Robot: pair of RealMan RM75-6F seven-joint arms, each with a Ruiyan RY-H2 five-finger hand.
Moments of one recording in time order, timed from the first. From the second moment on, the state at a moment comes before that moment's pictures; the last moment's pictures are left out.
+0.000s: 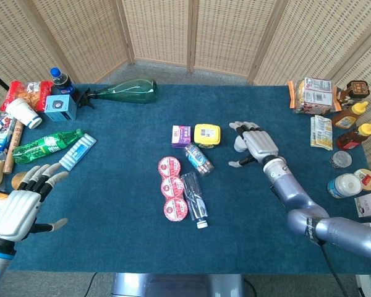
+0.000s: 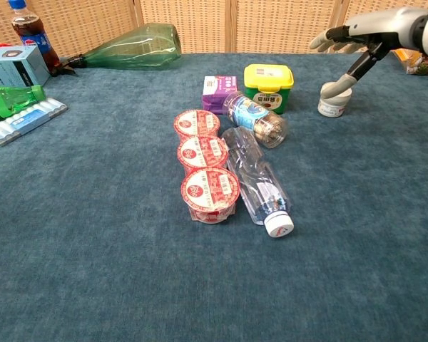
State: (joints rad) left arm -0.20 -0.86 -0.01 -2.14 1.52 1.36 0.14; right arm 0.96 -1.31 0.15 -1.38 -0.83 0.71 -0.06
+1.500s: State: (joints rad) left arm -0.15 -0.84 0.00 -2.15 1.53 1.40 0.16; right arm 1.00 -1.57 0.20 -0.87 -0.85 0.50 -0.06
